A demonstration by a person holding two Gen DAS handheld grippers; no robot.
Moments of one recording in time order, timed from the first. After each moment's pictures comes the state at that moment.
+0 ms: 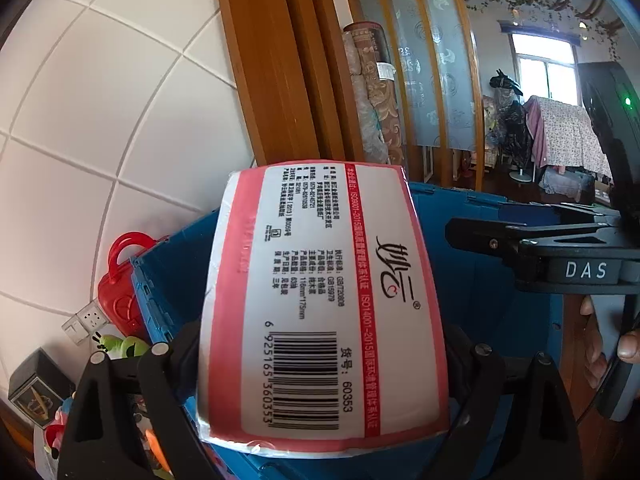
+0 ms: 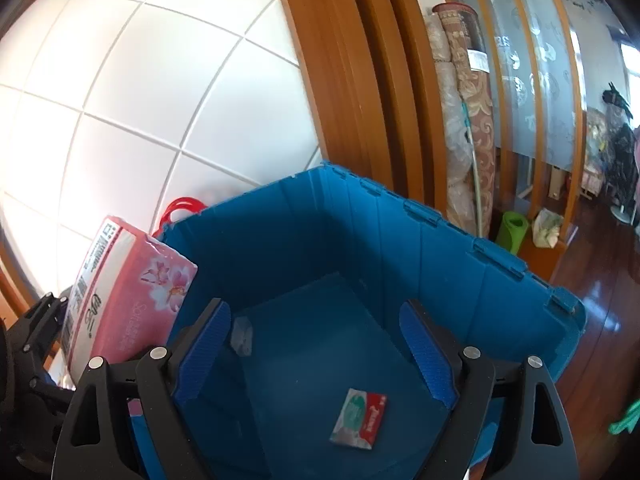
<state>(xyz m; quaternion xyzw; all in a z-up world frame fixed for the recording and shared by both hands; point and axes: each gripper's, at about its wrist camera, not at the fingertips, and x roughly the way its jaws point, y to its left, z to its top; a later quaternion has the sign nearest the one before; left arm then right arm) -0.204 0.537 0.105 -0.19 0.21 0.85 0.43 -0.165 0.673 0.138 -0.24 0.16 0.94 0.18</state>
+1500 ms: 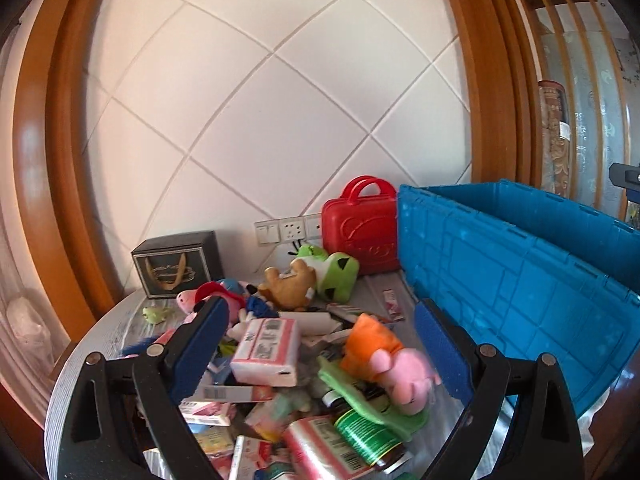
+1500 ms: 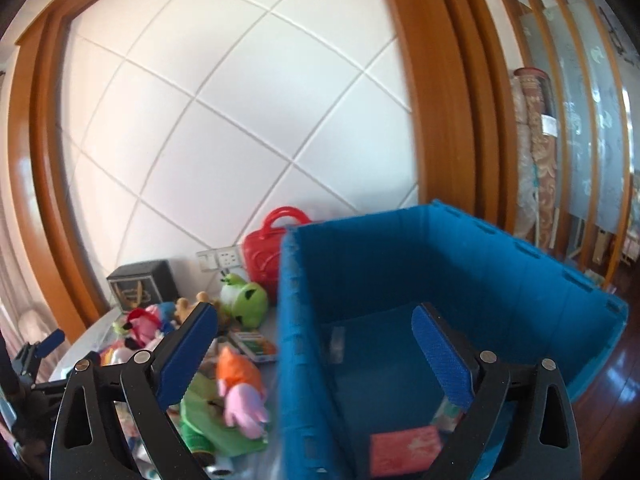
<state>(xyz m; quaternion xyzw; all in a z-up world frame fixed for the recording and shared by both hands) -0.215 0.196 0.052 -0.17 0.06 0.97 0.15 -0.161 0.469 0.158 -0.17 0.08 0.98 0.08</state>
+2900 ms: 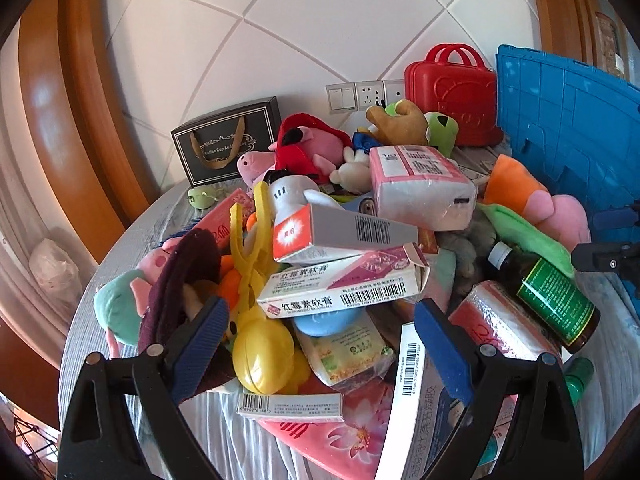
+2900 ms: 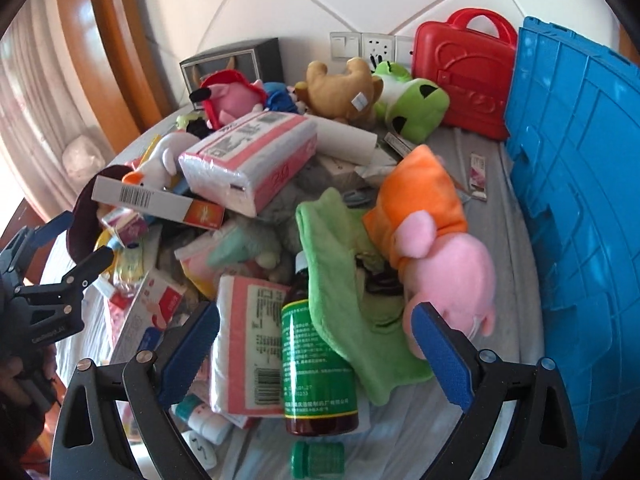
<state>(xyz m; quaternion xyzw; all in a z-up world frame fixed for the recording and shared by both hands) -0.293 0.070 -0.118 -0.33 0.11 0.94 0.08 -0.328 0.266 -0.061 -0.46 -0.02 0.88 -0.11</state>
